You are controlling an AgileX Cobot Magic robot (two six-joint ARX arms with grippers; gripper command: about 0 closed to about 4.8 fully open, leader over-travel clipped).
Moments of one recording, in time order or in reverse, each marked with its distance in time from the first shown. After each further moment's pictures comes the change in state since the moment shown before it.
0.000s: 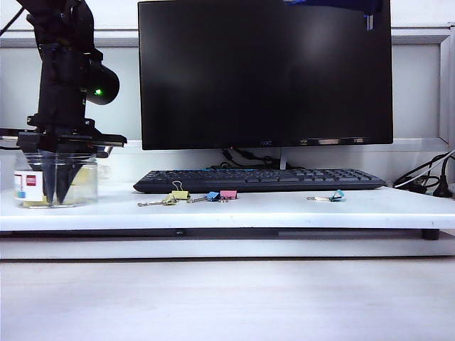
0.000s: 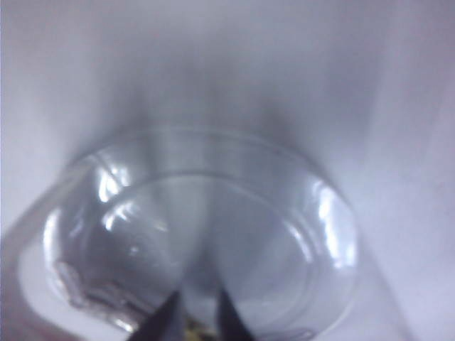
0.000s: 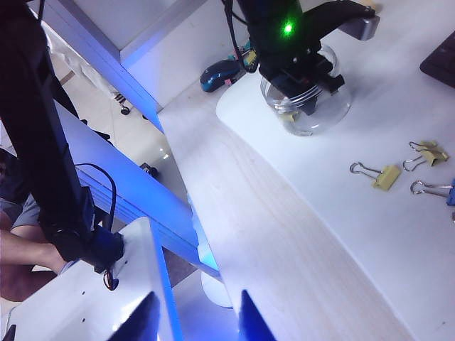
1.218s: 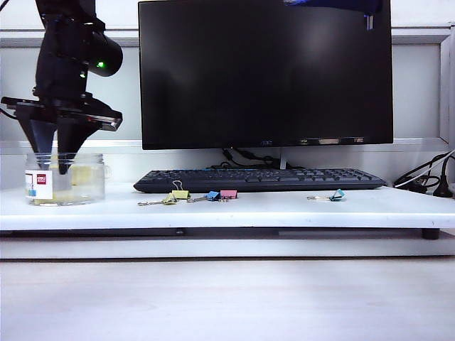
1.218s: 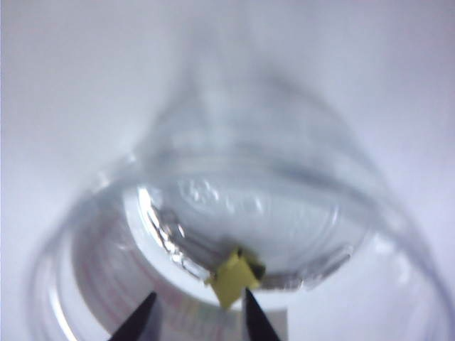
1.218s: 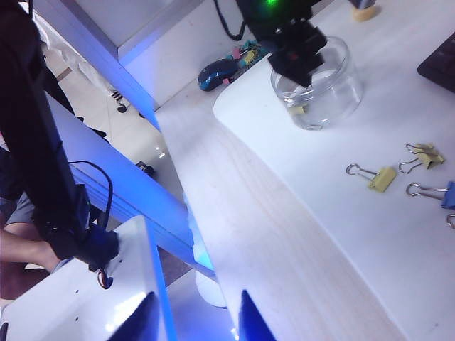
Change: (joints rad) left arm -0.016 -0.035 0.116 -0.075 -0.100 0.208; right arm 0.000 0.000 0.000 0.000 0.005 -0.020
